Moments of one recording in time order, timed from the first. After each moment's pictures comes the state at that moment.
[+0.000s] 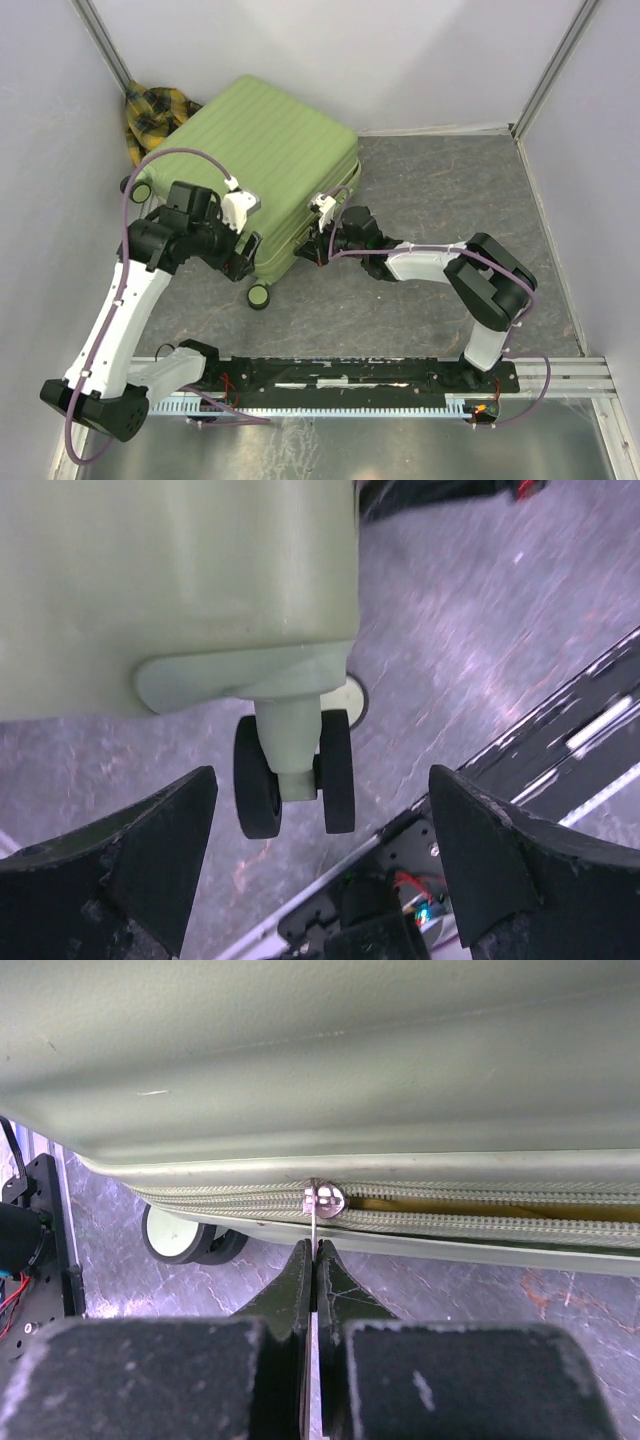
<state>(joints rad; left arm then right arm) -0.32 1.04 1.32 -1.19 0.26 0.30 0.80 1.78 0.91 0.55 -0.42 0.27</state>
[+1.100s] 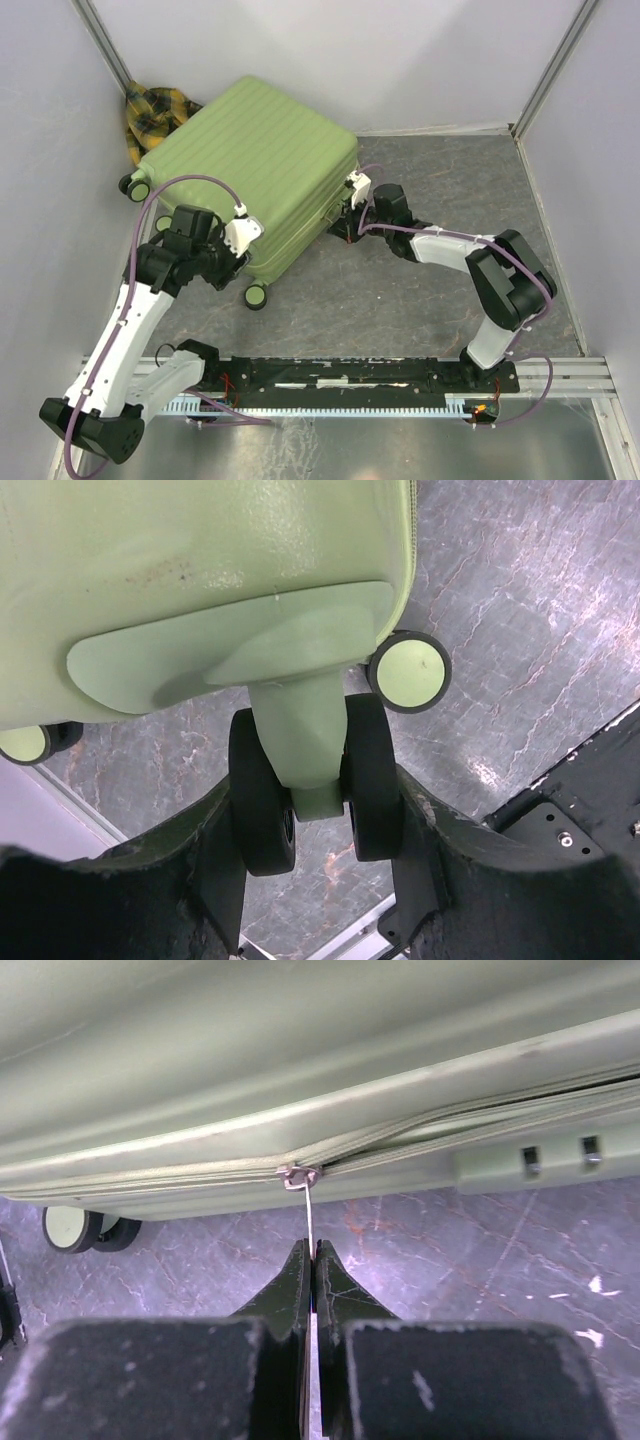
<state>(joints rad) -0.32 0.90 1.05 -1.10 0.12 0.55 0.58 1.72 0.92 0.38 -0.45 0.23</state>
